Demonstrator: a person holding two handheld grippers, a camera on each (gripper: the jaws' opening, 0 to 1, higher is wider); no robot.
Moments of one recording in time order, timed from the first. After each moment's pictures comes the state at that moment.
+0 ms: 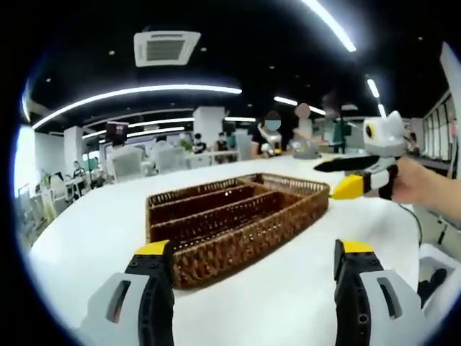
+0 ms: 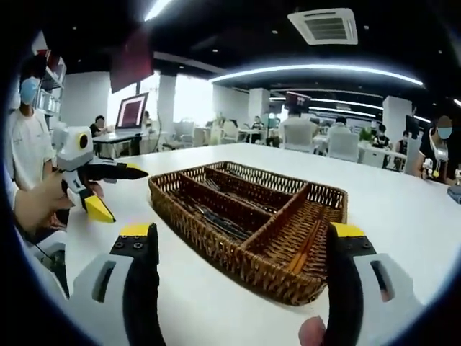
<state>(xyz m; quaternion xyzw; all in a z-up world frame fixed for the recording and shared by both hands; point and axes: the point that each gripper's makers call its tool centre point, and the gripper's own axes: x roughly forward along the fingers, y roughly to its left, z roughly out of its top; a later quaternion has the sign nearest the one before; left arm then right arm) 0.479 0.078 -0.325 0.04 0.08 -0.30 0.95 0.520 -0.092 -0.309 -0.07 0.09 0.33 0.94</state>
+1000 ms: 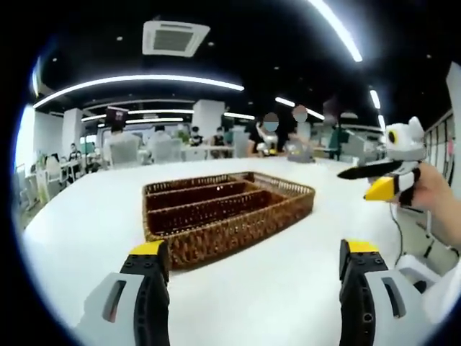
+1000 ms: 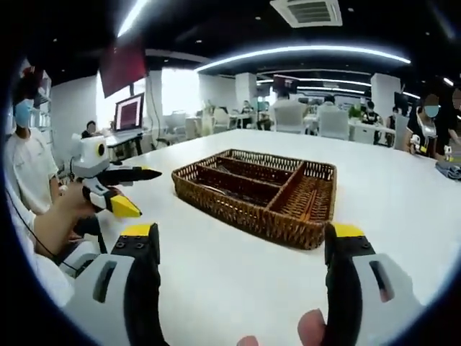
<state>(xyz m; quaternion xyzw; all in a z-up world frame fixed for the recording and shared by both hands) 0.453 0.080 -0.319 0.00 0.11 -0.31 0.95 0.437 -0.112 -0.290 -0.05 0.15 0.30 0.94</state>
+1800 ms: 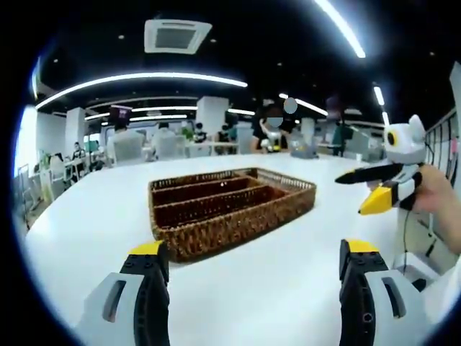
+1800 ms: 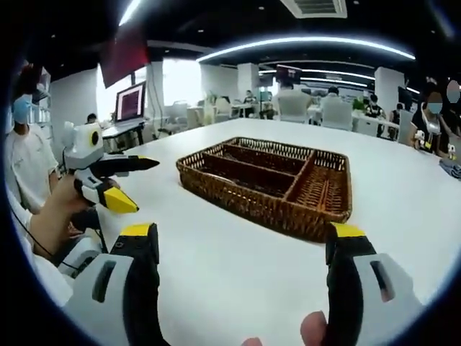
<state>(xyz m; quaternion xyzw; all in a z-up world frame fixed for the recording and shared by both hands) 0.443 0.087 -0.319 0.01 0.12 -0.29 0.95 0.443 -0.086 -0.311 -0.05 0.18 0.31 0.93</state>
